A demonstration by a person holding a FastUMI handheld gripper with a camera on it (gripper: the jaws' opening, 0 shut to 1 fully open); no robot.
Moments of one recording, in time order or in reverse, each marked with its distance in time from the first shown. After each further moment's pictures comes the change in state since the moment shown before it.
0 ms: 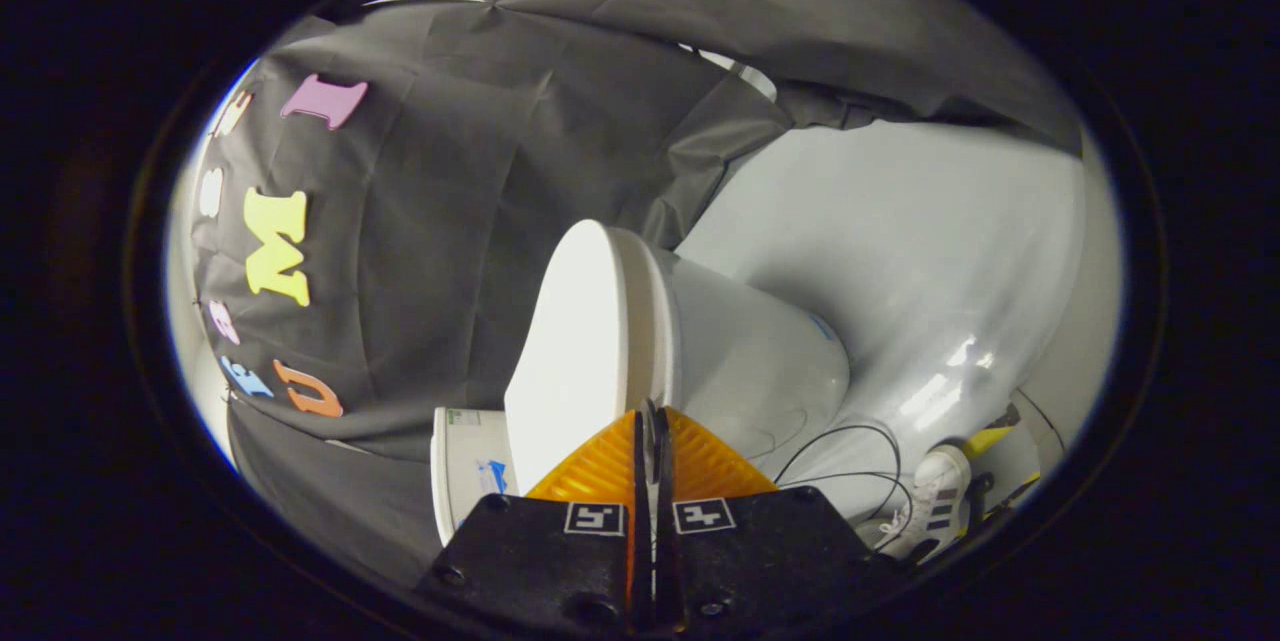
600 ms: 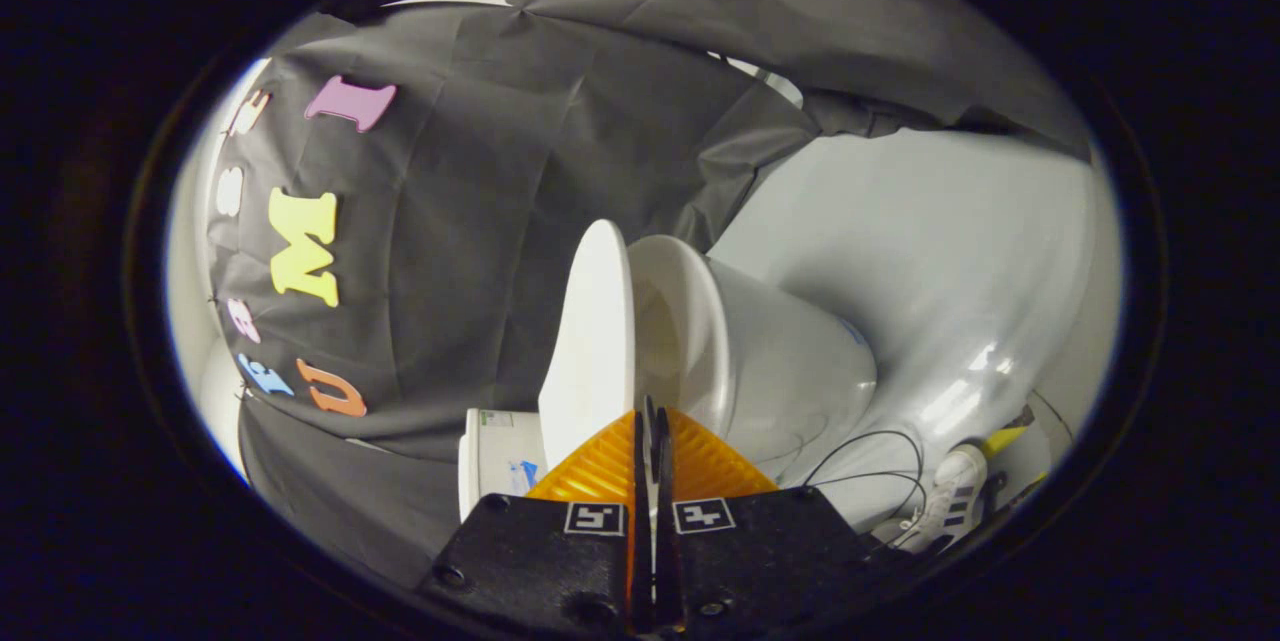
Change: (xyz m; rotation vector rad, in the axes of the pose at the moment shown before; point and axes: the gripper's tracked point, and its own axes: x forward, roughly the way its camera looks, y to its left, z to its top) arm -0.013 0.033 -0.002 -0.005 -0.009 0.082
